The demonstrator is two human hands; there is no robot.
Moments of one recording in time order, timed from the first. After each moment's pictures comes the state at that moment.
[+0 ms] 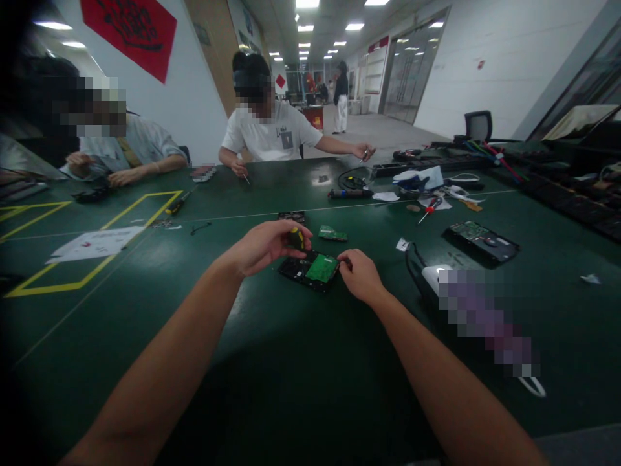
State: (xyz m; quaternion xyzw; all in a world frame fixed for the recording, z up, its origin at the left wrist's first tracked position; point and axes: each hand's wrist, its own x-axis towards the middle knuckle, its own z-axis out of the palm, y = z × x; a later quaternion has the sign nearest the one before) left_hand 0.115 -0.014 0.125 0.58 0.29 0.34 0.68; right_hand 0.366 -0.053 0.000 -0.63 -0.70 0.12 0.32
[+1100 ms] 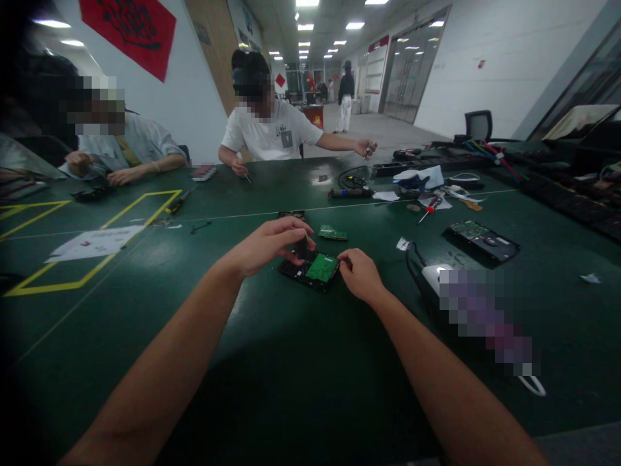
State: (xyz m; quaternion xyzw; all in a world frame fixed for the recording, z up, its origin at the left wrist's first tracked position) left_hand 0.112 -0.018 0.128 0.68 0.29 0.30 0.60; right_hand 0.367 -0.053 0.000 -0.62 -0.71 0.11 0.33
